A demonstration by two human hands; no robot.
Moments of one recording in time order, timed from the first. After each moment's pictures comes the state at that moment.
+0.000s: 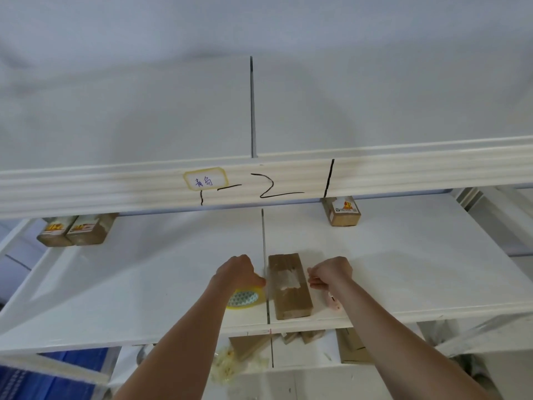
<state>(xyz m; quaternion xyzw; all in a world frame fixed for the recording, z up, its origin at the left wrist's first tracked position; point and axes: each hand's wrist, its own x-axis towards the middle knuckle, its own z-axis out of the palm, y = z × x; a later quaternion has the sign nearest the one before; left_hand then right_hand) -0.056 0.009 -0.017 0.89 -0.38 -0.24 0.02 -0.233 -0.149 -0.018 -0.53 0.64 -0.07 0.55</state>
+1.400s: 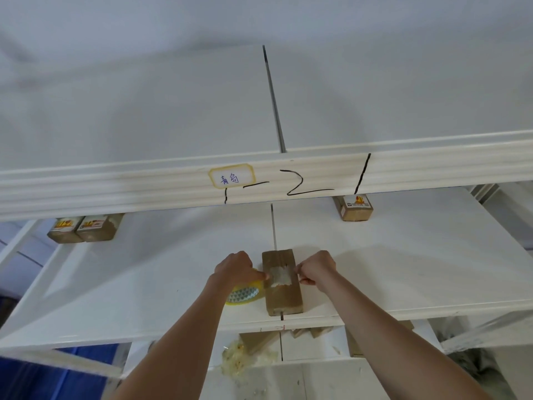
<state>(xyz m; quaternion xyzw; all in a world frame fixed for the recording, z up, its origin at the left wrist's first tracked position) -0.028 0.028 -0.031 0.91 -0.35 -0.24 0.06 -0.187 -0.109 -0.014 -0.61 0.60 -0.01 0.52</state>
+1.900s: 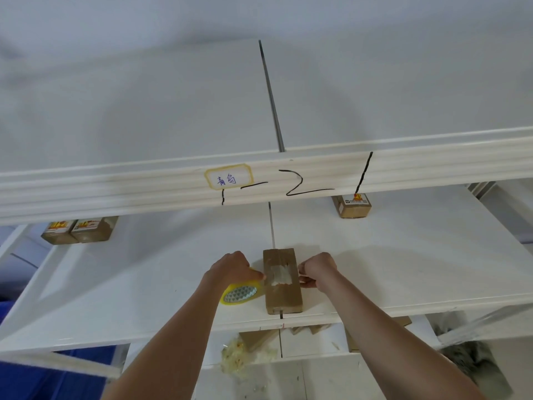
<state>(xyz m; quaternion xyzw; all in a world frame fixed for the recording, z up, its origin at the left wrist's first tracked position) -0.018 0.031 -0.033 0.89 -0.34 -0.29 0.06 -0.187 -0.115 -0.033 -0.53 0.62 -0.02 0.58</state>
